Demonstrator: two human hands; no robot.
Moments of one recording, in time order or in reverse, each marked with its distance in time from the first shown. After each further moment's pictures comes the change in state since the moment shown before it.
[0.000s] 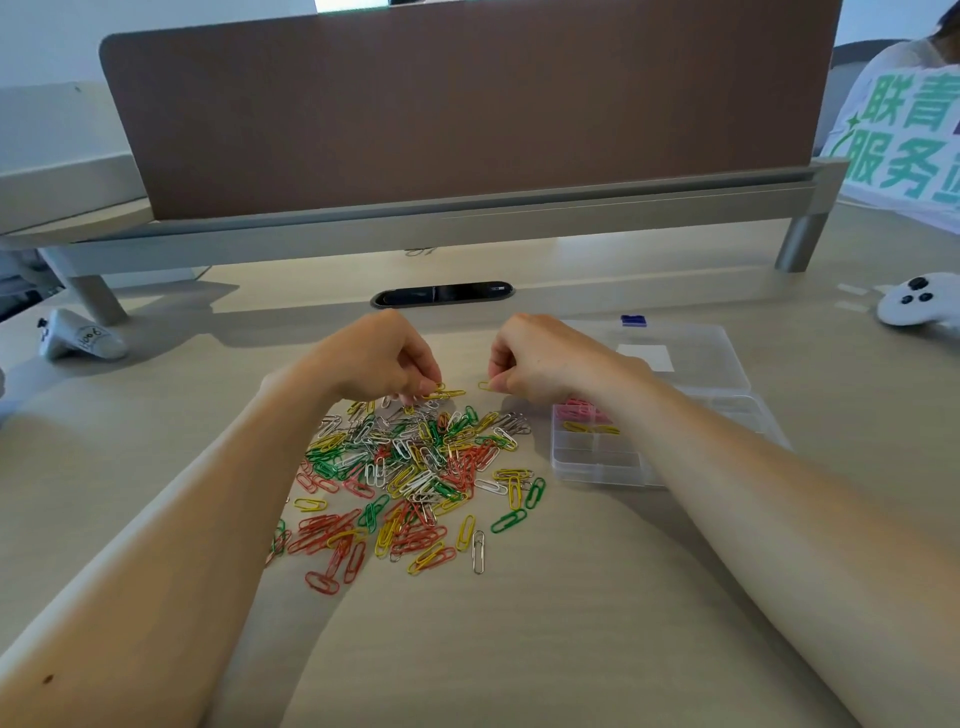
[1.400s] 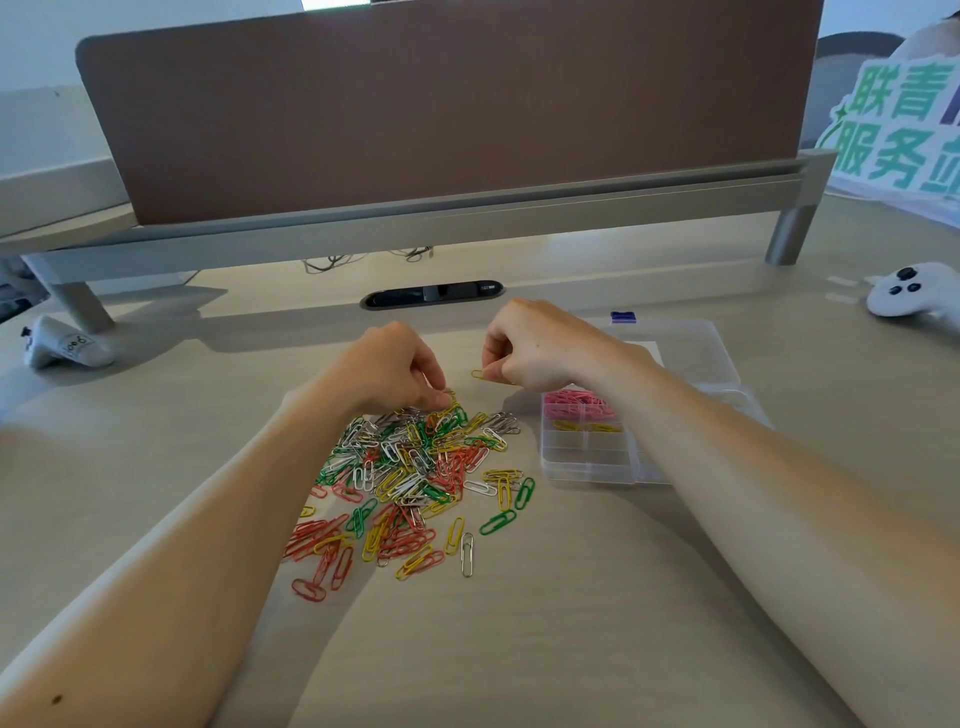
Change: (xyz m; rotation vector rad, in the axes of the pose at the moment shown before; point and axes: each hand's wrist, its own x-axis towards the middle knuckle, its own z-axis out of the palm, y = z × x) left_hand 0.010 0.008 0.022 0.041 0.088 -0.086; right_hand -0.002 0.004 -0.010 0.054 0.003 -0.016
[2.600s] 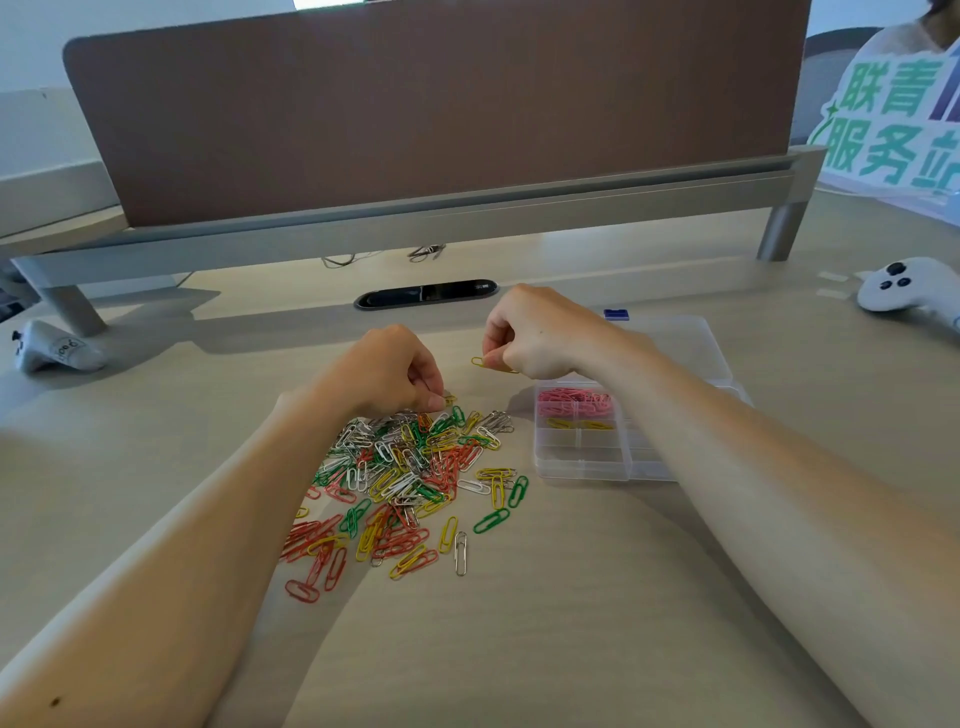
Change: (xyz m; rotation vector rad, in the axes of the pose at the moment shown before) left_hand 0.002 0.001 0.003 0.038 -0.022 0.060; right_hand 0.004 0.008 -0.007 0.033 0.036 -0.005
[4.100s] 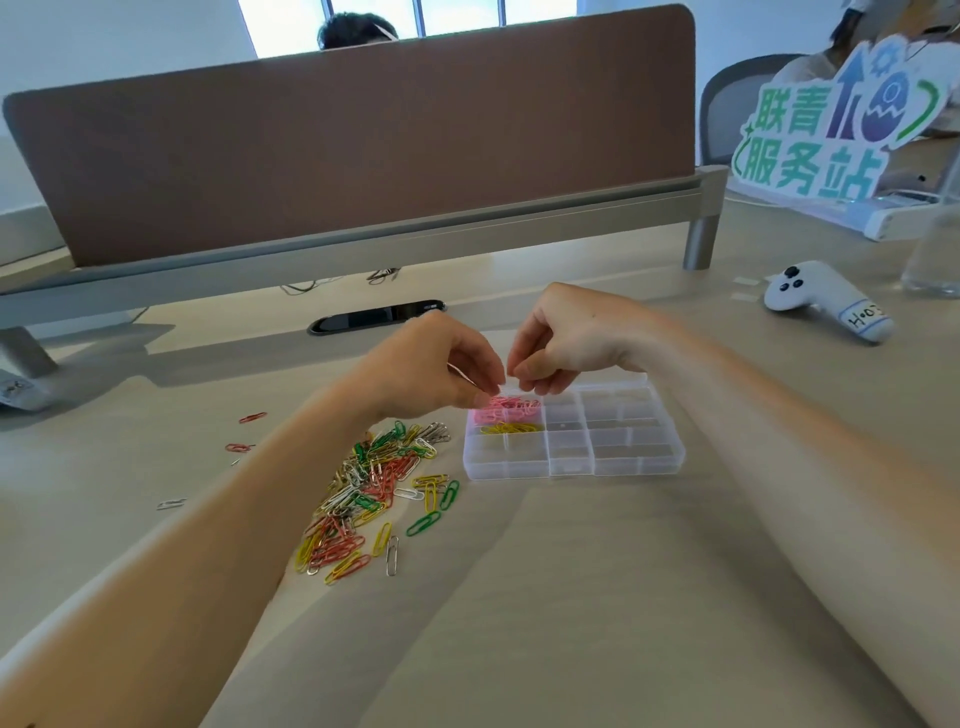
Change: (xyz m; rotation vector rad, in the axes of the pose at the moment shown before) left_hand -0.013 0.102 -0.002 -0.265 -0.057 0.290; right_hand -0.064 0.050 -0.054 0.270 -0.070 0.163
